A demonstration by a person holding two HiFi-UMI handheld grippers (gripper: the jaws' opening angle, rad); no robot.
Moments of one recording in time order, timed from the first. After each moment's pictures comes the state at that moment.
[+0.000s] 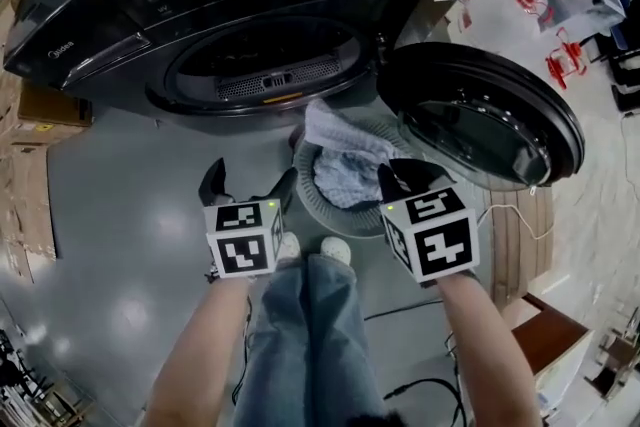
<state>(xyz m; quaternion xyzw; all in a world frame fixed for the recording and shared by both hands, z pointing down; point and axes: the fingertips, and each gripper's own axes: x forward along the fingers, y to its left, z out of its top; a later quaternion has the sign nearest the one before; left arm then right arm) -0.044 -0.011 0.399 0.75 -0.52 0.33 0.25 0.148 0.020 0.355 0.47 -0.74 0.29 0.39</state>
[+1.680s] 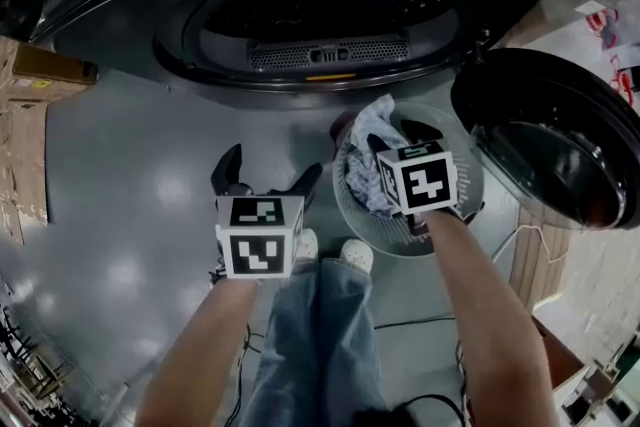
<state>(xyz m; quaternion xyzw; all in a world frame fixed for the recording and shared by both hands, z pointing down) -0.093 -0.028 0.488 0.74 -0.51 0.35 0.28 0.076 -0.067 0.547 0.44 -0.75 0.29 0.40</state>
